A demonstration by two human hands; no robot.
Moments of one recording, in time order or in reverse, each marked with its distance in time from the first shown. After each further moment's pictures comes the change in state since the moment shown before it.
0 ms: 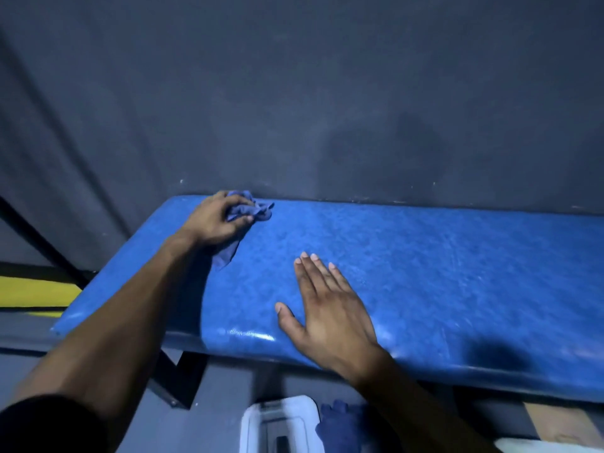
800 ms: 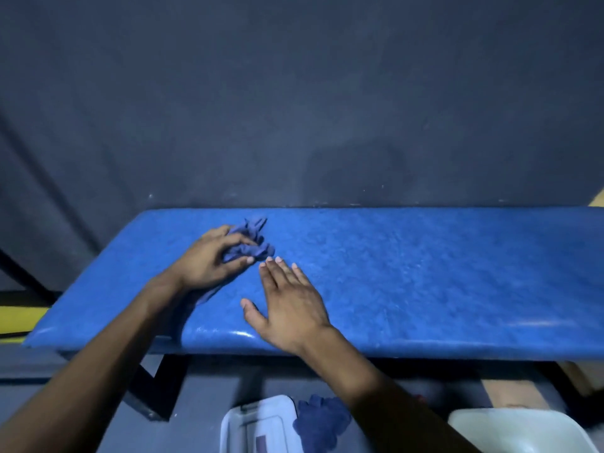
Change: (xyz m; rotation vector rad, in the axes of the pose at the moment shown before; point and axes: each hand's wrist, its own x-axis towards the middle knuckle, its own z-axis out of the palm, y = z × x) left_hand -0.042 0.057 0.030 -0.031 -0.097 0.210; right_hand -0.001 0.000 -0.018 -0.014 -0.113 0.022
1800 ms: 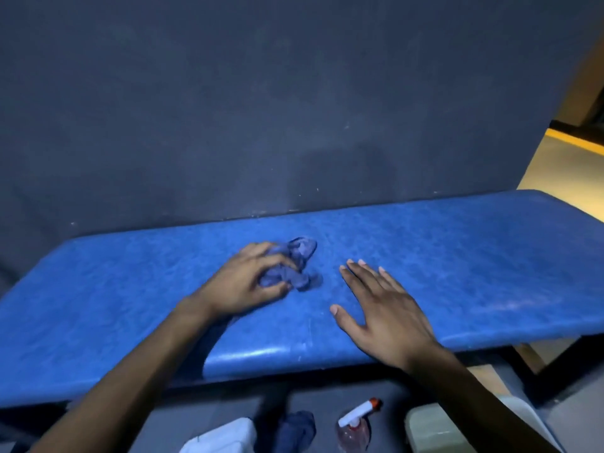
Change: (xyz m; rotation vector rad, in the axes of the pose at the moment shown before) left_hand 0.074 0.150 0.084 -0.008 -0.039 0.323; right_hand -0.125 0.206 -0.062 -0.095 0.122 0.216
